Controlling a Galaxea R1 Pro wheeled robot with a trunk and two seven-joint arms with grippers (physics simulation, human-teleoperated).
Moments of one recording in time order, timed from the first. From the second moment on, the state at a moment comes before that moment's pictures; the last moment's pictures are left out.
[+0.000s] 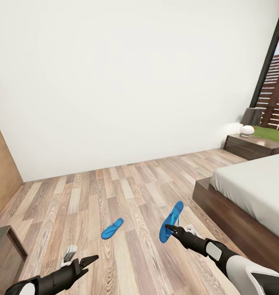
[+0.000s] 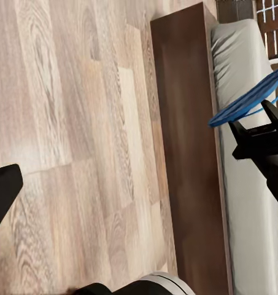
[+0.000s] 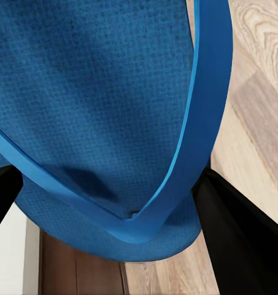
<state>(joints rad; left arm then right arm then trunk) -0.06 0.16 0.17 -1.23 0.71 0.89 -0.53 -0.77 -0.11 -0.10 -0.04 -0.51 0.34 0.79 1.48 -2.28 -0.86</state>
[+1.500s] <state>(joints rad) -0.06 0.16 0.17 -1.23 0.71 0.89 -0.53 -0.76 -0.11 -0.10 -0.04 -0.51 0.34 0.79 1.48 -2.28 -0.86</state>
